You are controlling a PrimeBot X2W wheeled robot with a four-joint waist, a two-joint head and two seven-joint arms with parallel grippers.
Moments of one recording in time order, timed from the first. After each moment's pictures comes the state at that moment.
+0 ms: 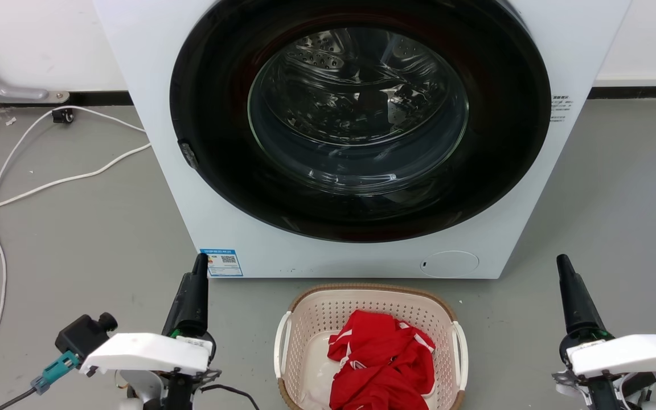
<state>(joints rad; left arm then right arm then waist) -0.09 0.05 -0.04 0.18 -1.11 -0.13 -0.06 -0.04 -0.06 -0.04 0.16 1.04 0.13 -0.05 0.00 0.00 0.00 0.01</state>
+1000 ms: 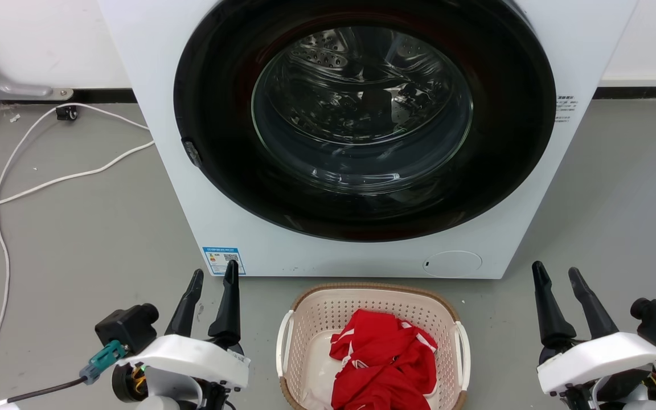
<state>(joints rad) -0.09 0.05 -0.11 0.20 -0.59 -0.10 -0.15 -0.01 -0.05 -0.03 0.09 0.46 0.13 -0.04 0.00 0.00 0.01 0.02</state>
